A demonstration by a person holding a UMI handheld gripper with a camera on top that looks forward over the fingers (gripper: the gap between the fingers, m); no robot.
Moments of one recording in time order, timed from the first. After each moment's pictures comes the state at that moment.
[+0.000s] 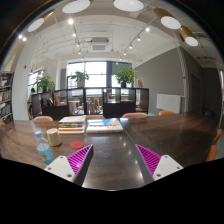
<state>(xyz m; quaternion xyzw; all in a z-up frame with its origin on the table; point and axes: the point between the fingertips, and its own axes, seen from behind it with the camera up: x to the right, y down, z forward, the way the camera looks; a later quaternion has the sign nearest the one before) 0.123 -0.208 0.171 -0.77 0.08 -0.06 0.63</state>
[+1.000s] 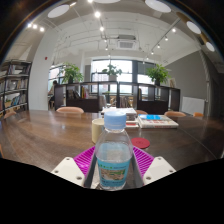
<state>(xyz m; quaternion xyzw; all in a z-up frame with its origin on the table) -0.161 -0.062 0.070 -0.78 -0.03 0.01 0.63</state>
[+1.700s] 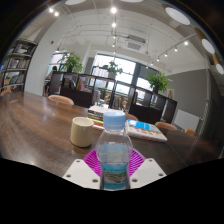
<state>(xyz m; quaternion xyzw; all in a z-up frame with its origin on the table) -0.096 -0.023 0.086 -0.78 -0.08 -0.09 0.62</state>
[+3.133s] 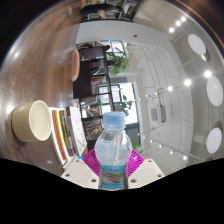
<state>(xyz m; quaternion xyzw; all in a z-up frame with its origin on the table) -0.117 0.155 0.224 -0.50 -0.43 -0.50 0.56</state>
